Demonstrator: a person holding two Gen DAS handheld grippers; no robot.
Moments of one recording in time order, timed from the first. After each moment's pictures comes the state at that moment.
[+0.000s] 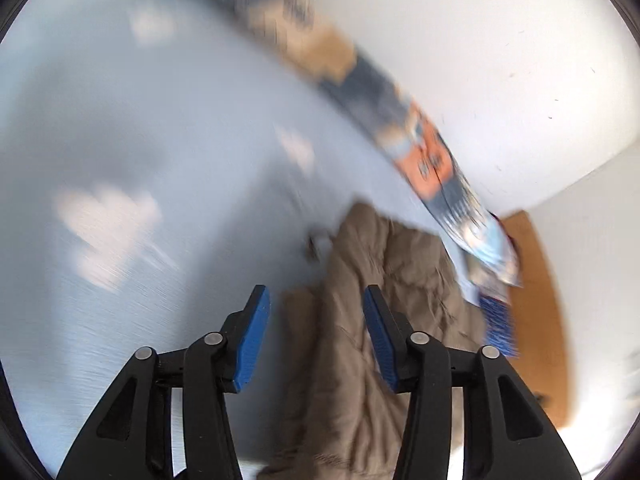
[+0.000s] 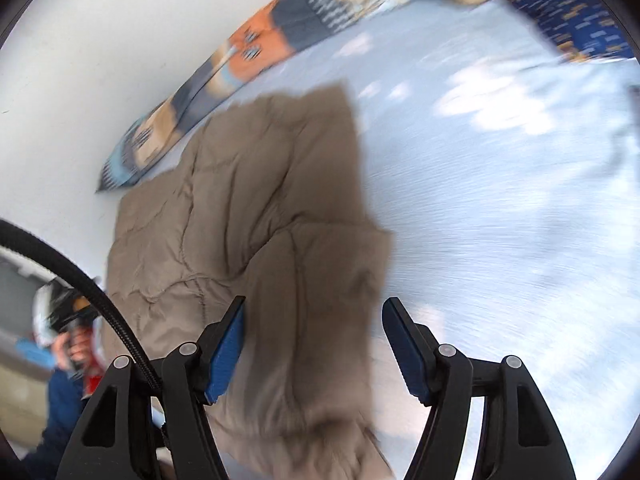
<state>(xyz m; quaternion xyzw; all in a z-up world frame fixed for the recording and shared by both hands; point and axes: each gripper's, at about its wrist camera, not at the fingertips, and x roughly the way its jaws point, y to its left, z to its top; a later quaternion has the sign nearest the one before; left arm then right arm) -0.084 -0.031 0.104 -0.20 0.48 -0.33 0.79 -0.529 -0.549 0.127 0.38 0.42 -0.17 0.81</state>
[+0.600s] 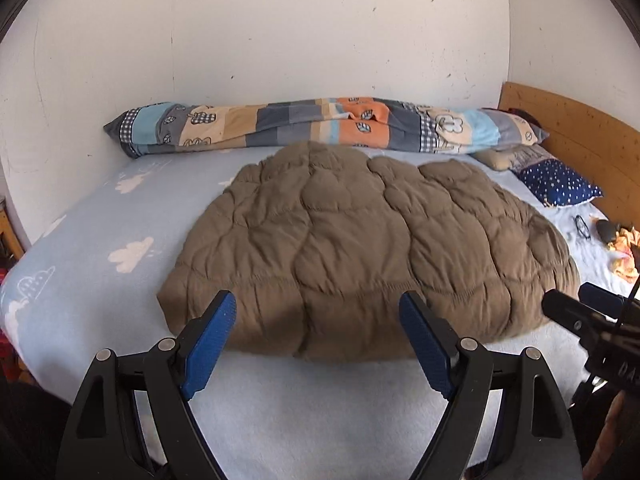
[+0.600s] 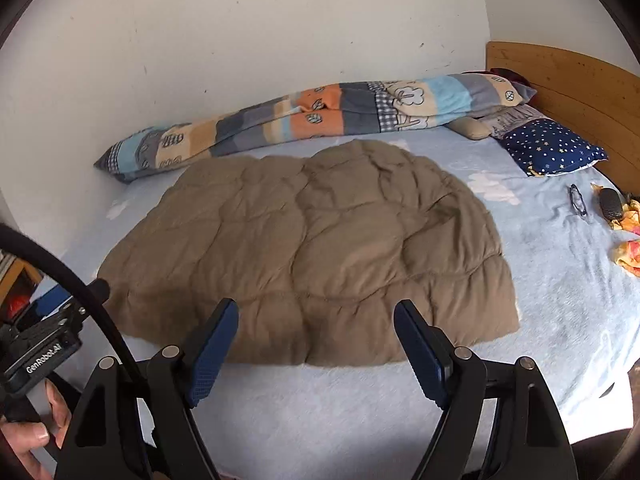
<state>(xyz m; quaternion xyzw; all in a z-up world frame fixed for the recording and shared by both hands) -0.396 -0.120 0.132 0.09 0.29 -0.31 0.90 -0.512 -0.264 0.178 0.17 0.33 -0.27 0.89</state>
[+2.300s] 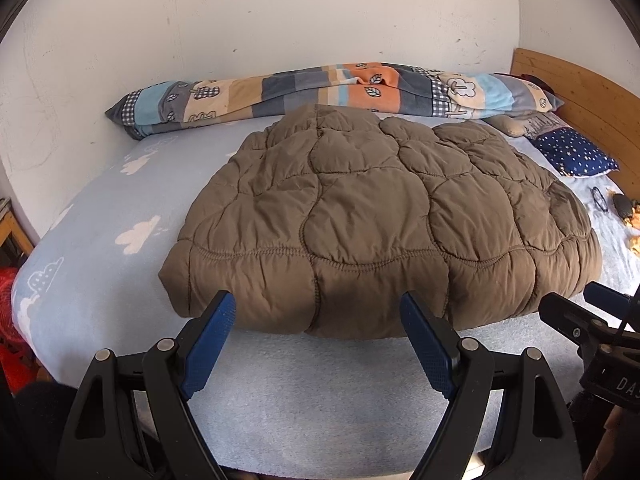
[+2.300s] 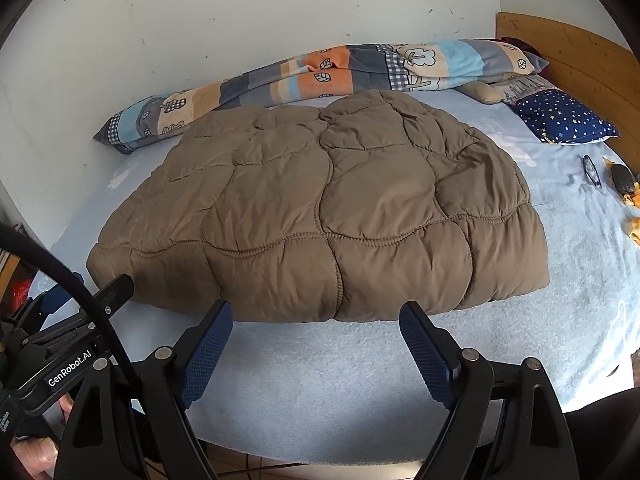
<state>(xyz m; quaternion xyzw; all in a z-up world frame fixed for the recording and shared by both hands) -0.389 -0.132 0.121 0.14 0.34 -0.30 0.88 -0.497 -0.255 0.145 0.20 0.38 -0.25 0.87</state>
